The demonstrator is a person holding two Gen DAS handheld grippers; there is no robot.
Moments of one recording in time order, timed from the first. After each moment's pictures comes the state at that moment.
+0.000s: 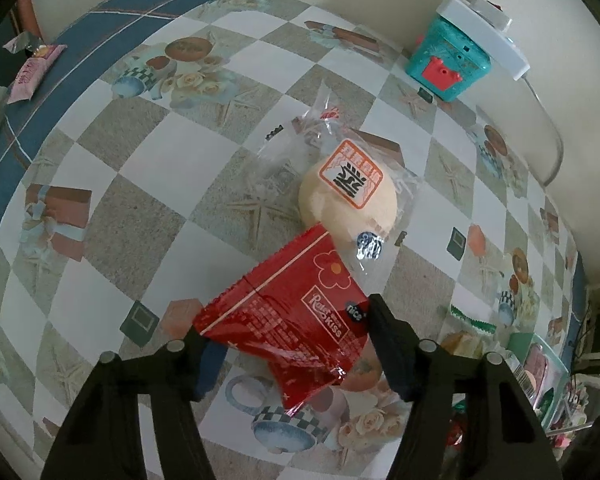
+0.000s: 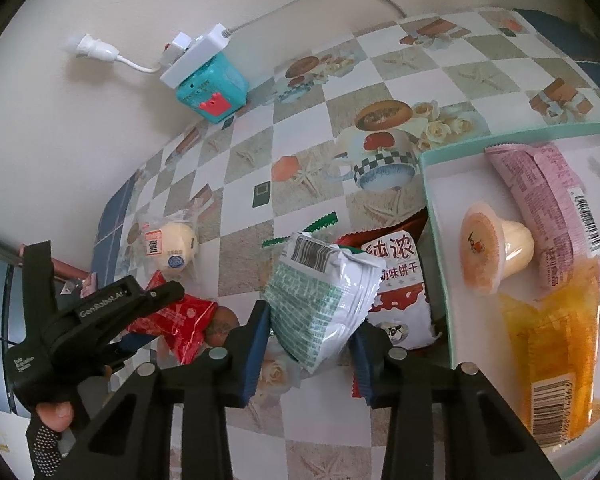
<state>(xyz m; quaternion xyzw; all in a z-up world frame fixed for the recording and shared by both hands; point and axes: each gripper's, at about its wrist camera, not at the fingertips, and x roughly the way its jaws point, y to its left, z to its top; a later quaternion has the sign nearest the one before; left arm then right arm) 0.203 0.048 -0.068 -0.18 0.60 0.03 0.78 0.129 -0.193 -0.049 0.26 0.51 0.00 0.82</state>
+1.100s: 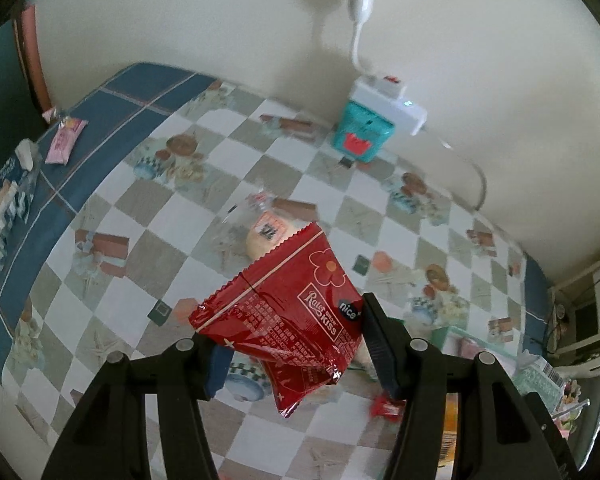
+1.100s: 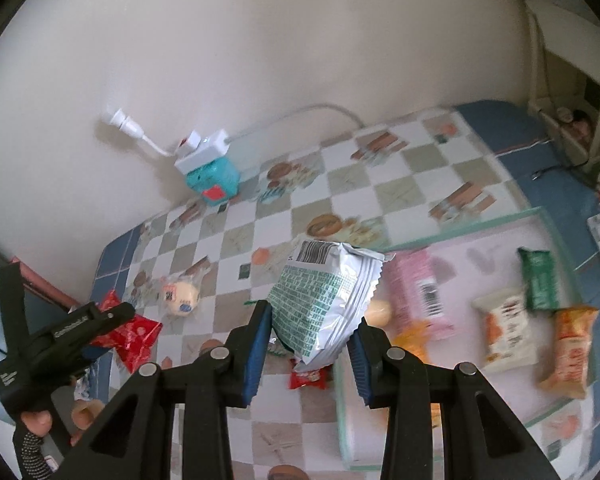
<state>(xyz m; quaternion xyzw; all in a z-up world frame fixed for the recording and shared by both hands) 0.150 0.016 0.050 -0.17 0.50 0.01 0.85 0.062 -0.256 0.071 0.21 0.42 -0.06 0.88</state>
